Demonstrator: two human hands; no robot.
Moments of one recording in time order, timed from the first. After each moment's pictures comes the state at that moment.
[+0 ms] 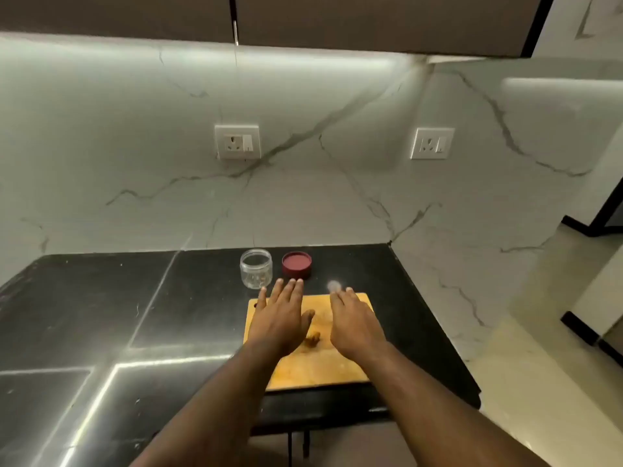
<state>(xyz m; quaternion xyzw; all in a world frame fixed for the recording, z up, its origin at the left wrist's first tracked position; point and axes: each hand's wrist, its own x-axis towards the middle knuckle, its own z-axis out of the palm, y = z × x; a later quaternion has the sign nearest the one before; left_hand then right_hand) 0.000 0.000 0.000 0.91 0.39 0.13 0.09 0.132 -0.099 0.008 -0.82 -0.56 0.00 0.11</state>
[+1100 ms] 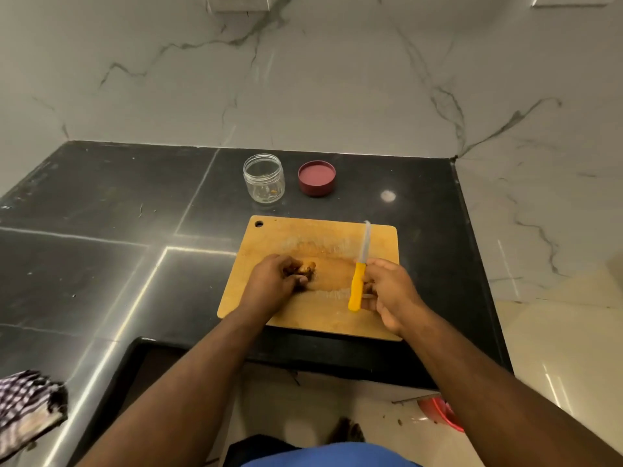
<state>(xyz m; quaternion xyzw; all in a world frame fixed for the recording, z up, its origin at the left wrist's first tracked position) 0.030 0.001 -0.068 0.76 0.56 0.15 0.31 0.220 -0.091 -0.044 -0.66 -0.16 0.55 0.49</state>
